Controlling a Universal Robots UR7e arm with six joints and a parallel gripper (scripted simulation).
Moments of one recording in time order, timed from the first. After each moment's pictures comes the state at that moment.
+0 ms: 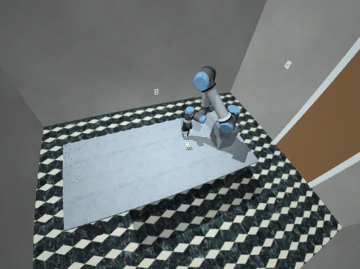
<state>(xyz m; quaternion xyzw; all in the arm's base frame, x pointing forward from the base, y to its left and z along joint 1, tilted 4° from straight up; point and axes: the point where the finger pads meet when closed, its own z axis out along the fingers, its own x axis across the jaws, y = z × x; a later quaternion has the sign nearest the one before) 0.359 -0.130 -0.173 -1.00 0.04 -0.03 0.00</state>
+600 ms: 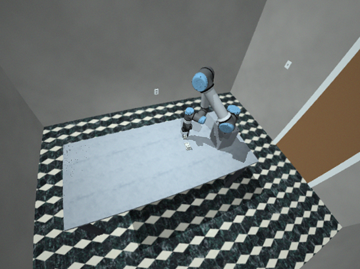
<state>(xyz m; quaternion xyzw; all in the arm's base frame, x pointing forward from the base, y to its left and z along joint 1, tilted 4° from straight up) 0.359 -0.130 -0.182 -1.00 0.04 -0.03 0.00</state>
